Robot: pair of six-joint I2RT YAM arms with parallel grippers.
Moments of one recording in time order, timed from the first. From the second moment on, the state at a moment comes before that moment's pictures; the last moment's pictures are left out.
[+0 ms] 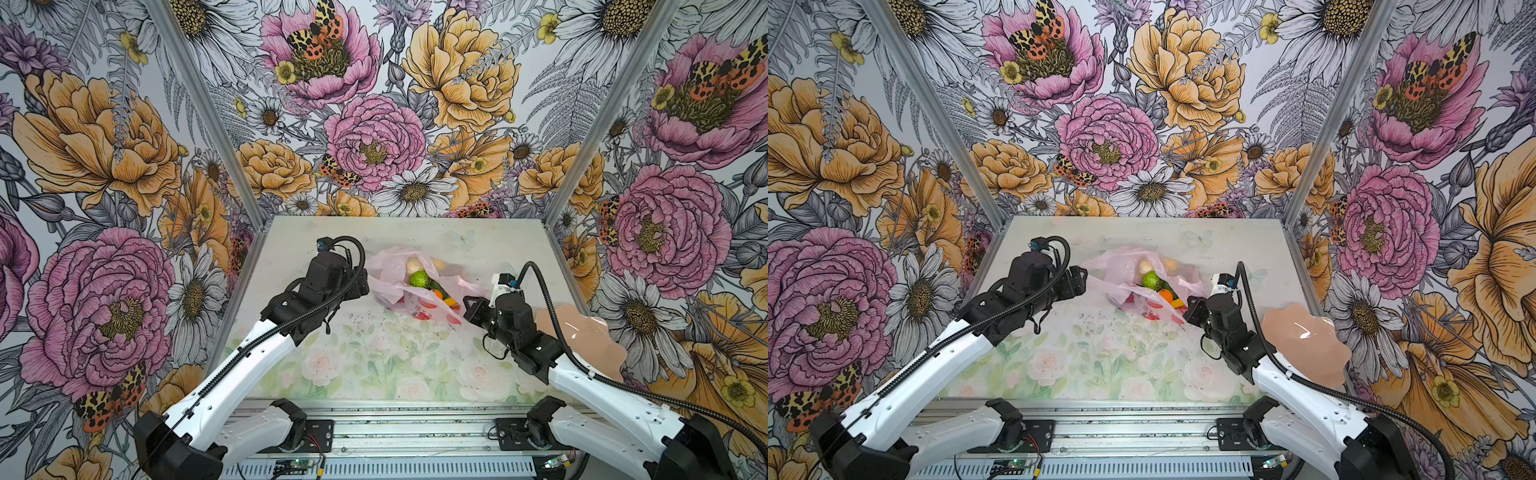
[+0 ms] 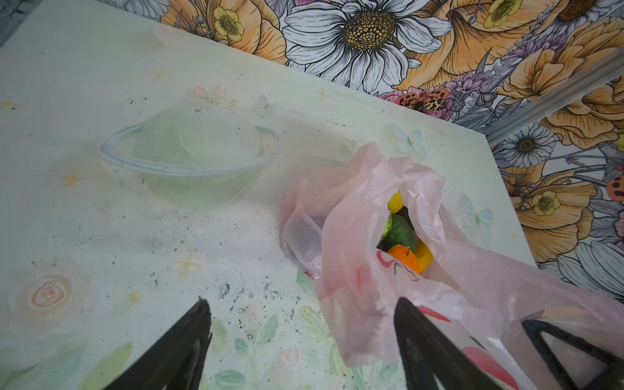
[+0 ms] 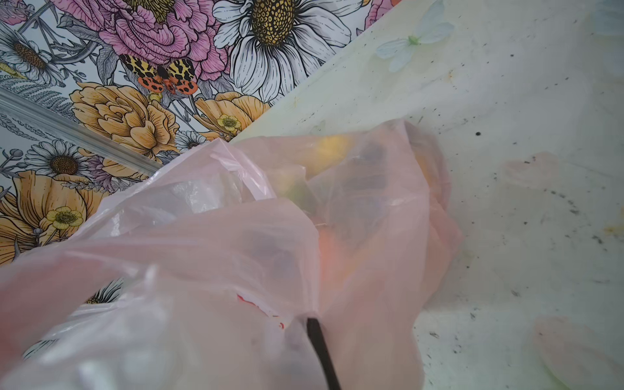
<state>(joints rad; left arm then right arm) -0.58 1.06 1.06 -0.62 -0.26 -0.60 0.55 0.94 0.52 -0.05 0.09 0.84</state>
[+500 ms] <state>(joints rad) -0.97 1.26 1.54 -0.89 -0.54 -0.60 0.61 0.96 0.56 -0.05 0.16 0.80</state>
